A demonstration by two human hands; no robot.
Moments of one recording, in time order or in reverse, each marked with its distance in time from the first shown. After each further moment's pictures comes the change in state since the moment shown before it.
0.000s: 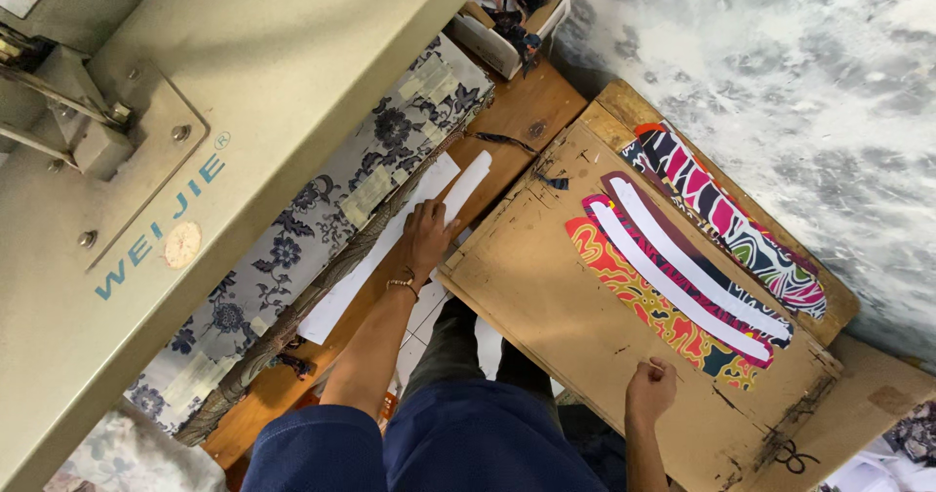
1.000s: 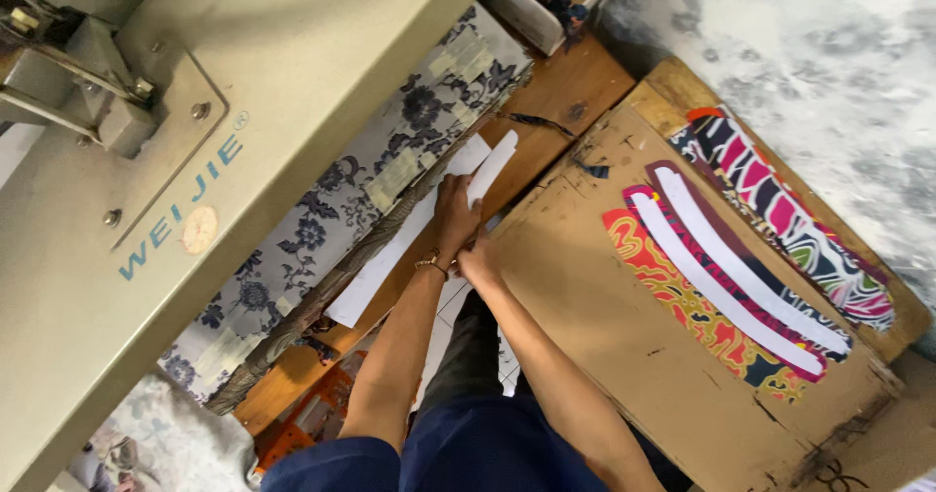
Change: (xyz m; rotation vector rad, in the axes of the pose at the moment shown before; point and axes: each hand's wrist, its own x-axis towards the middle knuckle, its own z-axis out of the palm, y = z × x) left_hand 0.021 0.002 0.010 -0.294 -0.021 -0.280; right_hand -0.118 -0.258 0.265 0.232 -1.079 0.172
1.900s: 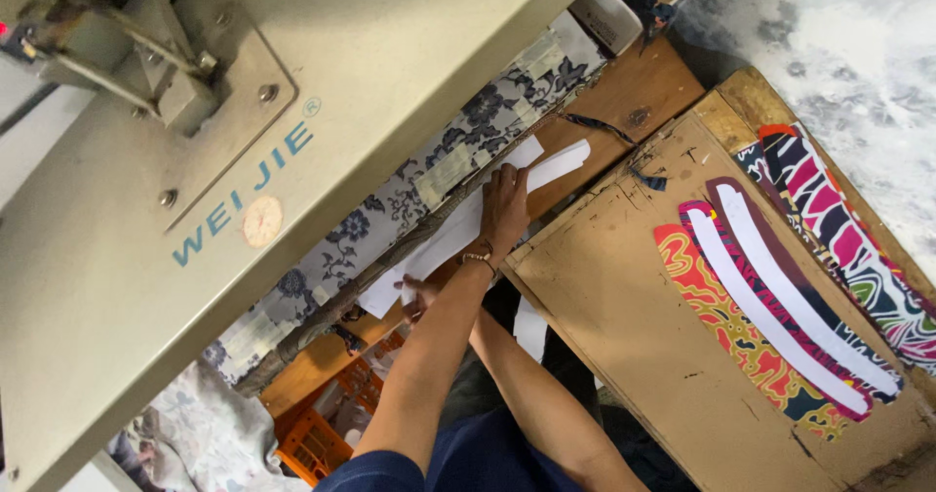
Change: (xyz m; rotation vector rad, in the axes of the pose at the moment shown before) left_hand 0.009 0.014 -0.017 0.167 -0.040 0.117; right_hand -0.019 0.066 0.127 0.498 -0.799 0.383
